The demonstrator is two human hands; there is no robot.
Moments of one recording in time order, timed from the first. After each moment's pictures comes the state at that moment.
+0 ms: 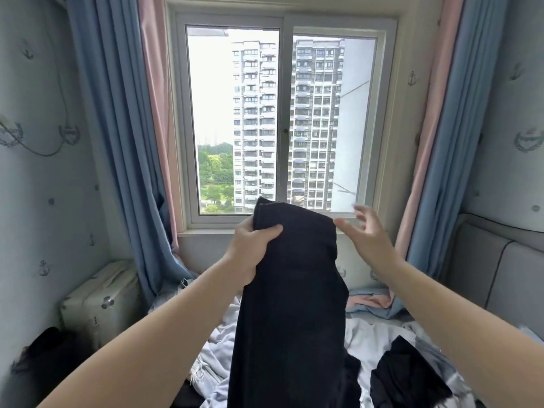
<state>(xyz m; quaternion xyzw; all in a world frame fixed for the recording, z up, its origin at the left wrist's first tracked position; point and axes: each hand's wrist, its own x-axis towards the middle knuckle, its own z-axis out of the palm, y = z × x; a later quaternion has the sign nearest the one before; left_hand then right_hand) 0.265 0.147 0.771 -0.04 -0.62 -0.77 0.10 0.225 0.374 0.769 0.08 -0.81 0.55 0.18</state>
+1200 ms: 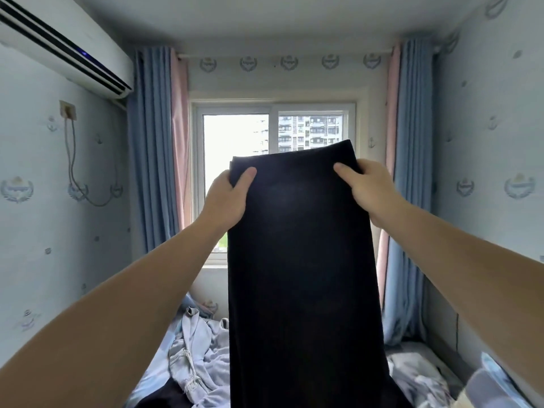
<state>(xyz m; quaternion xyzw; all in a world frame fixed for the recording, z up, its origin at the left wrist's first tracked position) 0.552 0.318 0.923 -0.11 -0.74 -0.54 0.39 0.525 0.563 0.945 0.22 -0.72 0.60 0.29</state>
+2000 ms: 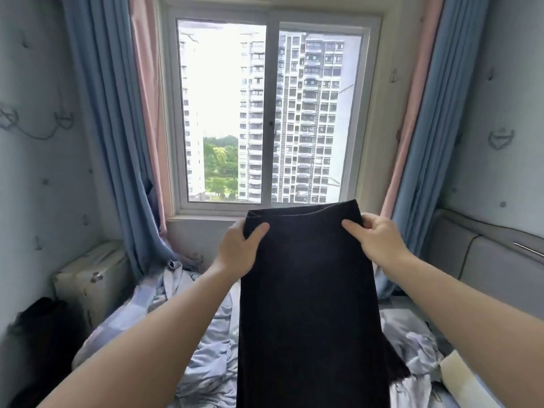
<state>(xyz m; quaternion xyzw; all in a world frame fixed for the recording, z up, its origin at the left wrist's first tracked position) 0.331 0.271 0.736 -0.04 -0.79 -0.57 0.24 0.310 0.530 0.770 0.08 -0.80 0.57 0.16</state>
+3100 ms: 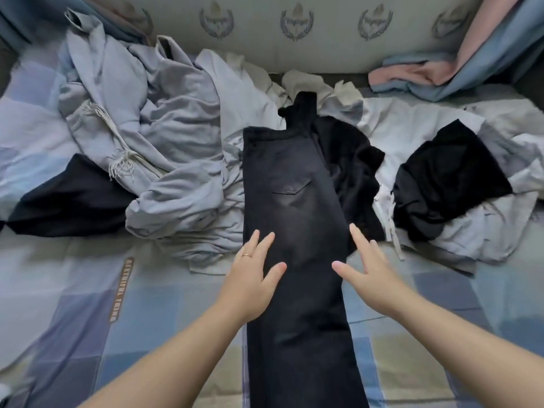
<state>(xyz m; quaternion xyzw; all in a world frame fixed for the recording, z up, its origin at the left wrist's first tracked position) 0.129 0.200 0.054 0.04 -0.90 -0.41 -0.15 0.102 0.446 0.085 -0.05 -0.89 0.38 -0.25</state>
